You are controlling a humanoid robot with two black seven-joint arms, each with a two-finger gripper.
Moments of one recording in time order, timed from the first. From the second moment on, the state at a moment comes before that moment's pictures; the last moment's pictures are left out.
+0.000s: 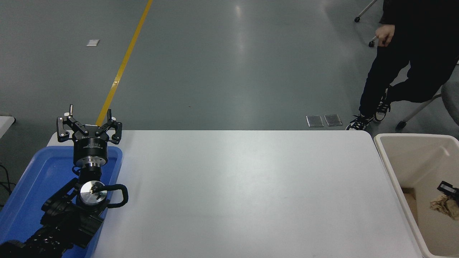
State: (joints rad) left arm -0.58 0.13 -1.09 -0.42 -0.12 -0.59 -0.59; right arm 0.84 -0.70 -0.60 0.57 -0.42 0.00 -0.09
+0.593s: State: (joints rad) left arm -0.58 0.13 -1.09 -0.42 -0.12 -0.59 -0.59; right arm 0.87 -0.71 -0.61 0.58 -0.42 0.01 -0.09
